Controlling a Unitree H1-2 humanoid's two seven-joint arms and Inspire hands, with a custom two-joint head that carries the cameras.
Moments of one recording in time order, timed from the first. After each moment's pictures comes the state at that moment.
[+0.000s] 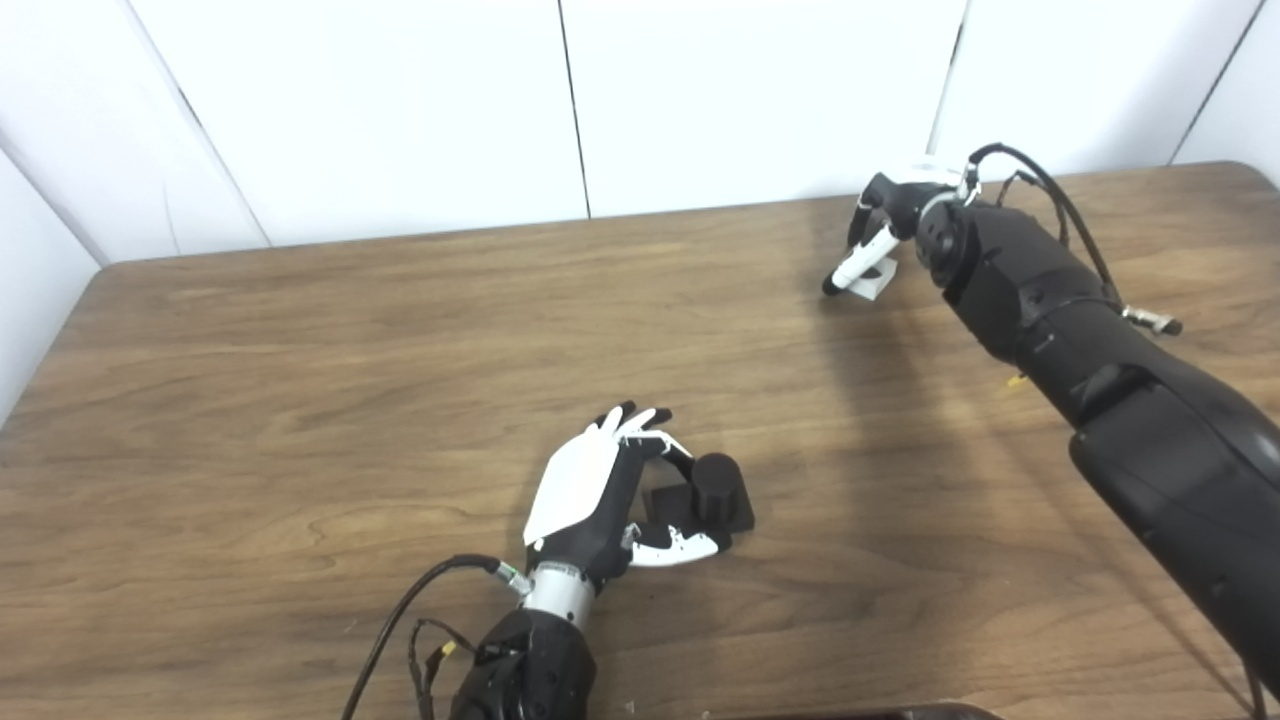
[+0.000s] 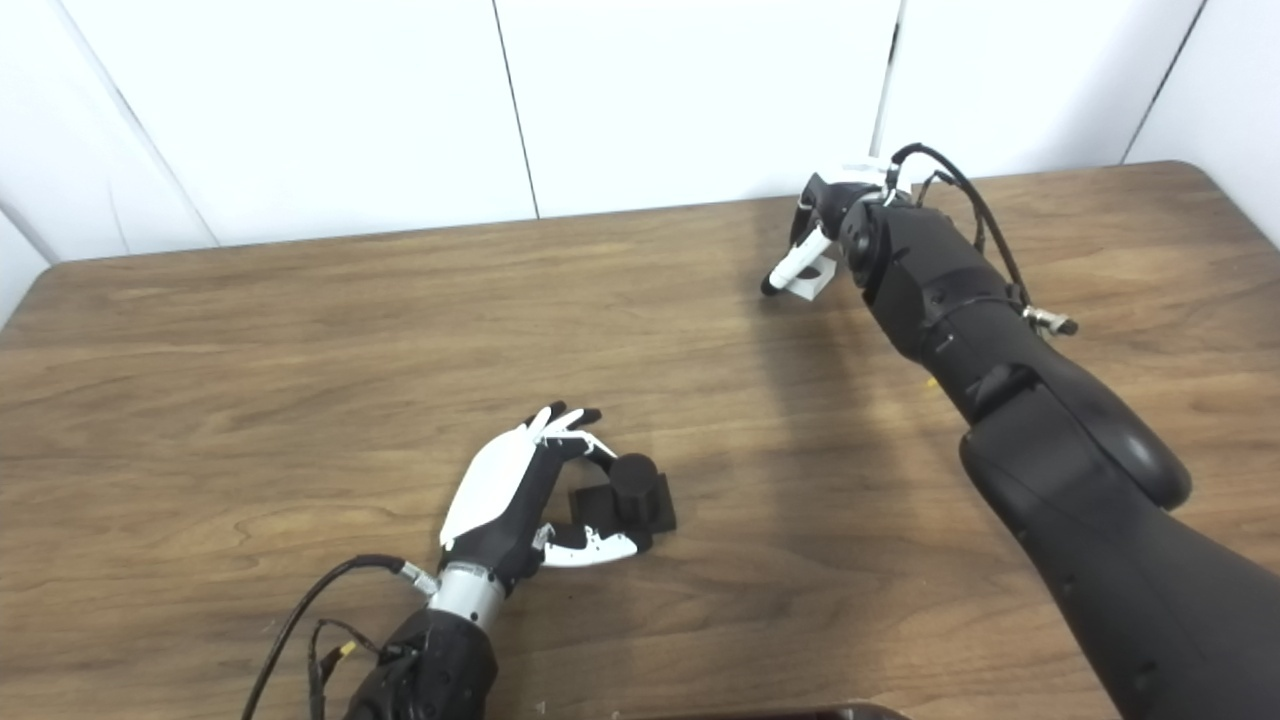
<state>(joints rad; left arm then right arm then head) 0.00 0.00 -0.44 -0.24 0.83 0.39 -0.13 -1.02 -0.34 0.51 1.03 -0.67 0.25 0.16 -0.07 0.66</state>
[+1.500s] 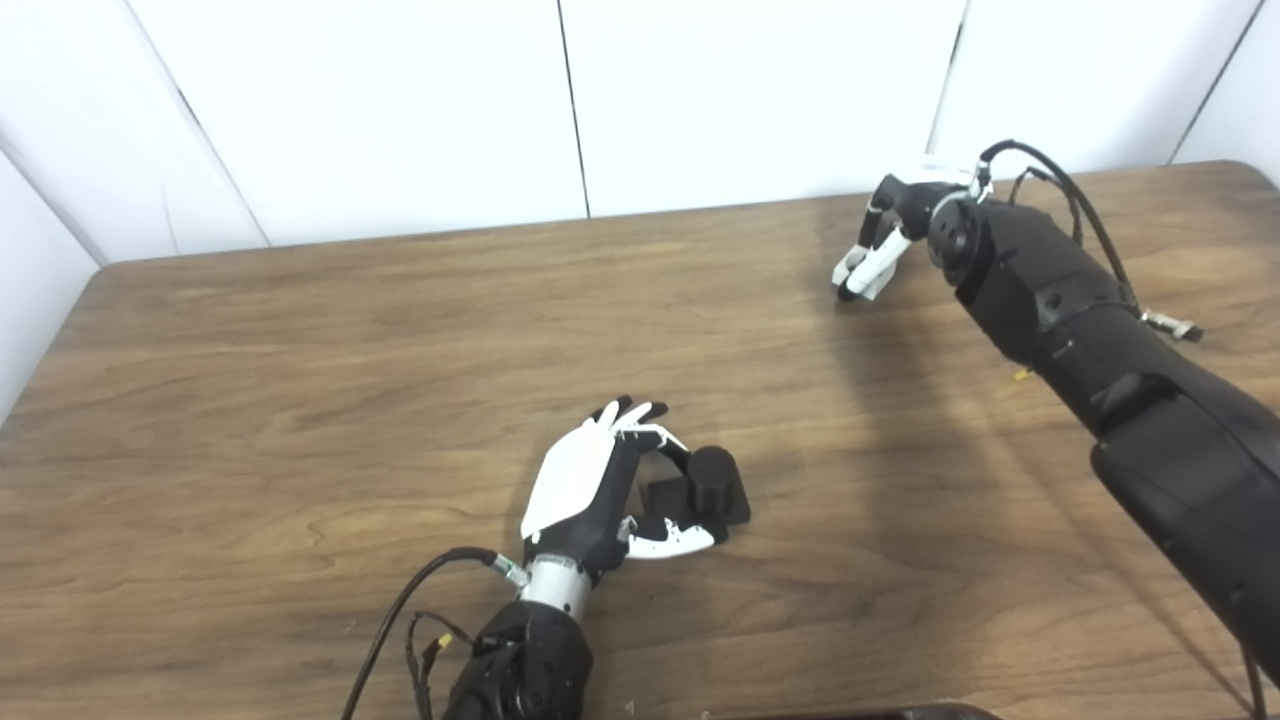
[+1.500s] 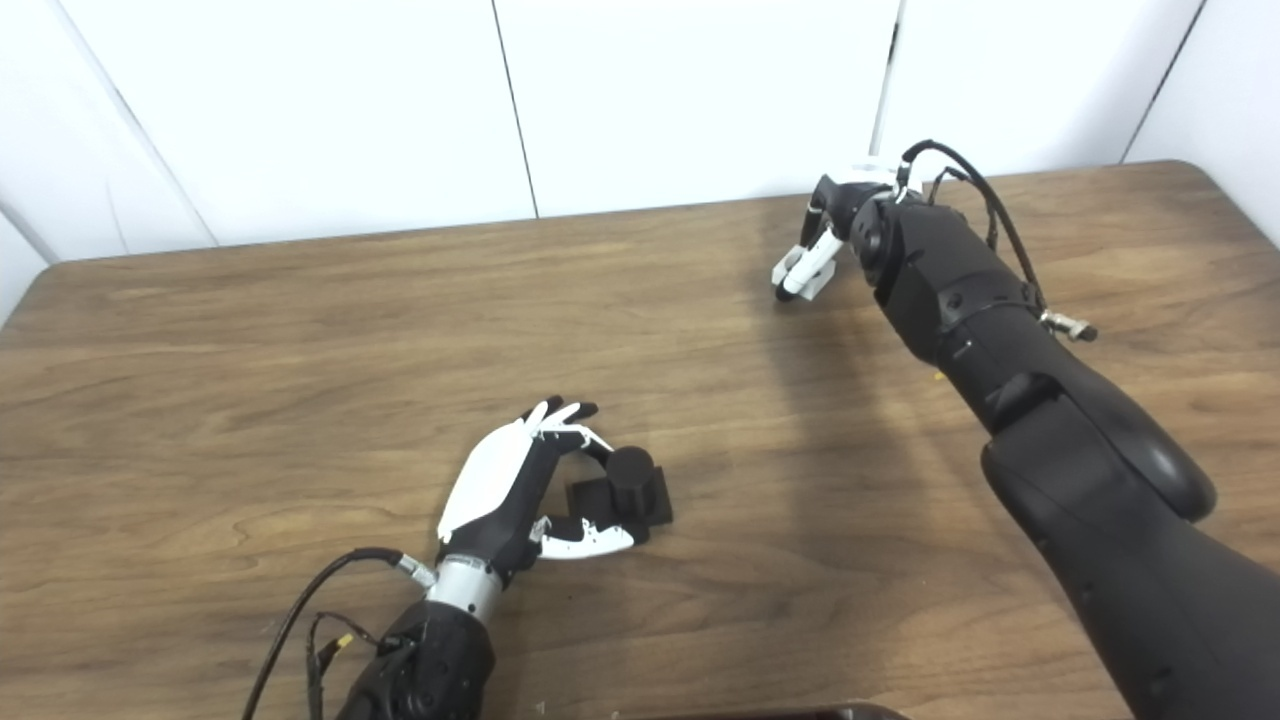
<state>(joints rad) -0.02 0.00 -0.42 -0.23 0.82 0.38 -0.13 -1.00 -0.37 0.53 0.94 -0.71 0.30 0.22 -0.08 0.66</state>
